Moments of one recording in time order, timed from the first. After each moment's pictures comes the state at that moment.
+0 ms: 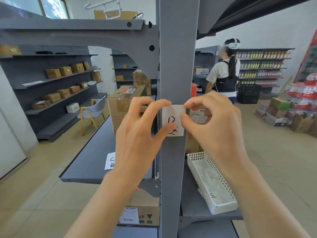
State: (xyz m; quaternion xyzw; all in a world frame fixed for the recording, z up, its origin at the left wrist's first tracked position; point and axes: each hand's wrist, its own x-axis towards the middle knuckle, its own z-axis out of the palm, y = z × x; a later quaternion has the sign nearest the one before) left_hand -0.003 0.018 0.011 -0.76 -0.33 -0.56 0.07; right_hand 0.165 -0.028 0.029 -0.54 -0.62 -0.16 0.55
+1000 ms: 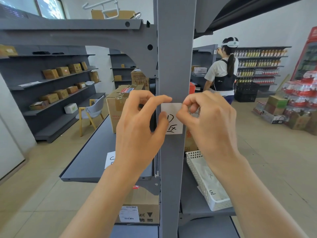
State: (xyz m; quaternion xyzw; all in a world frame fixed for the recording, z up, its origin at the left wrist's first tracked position) left_hand -0.003 0.012 0.021 -0.76 -0.32 -0.57 0.06; right_hand 0.152 -0.023 0.032 -0.54 -0.60 -0.23 0.55
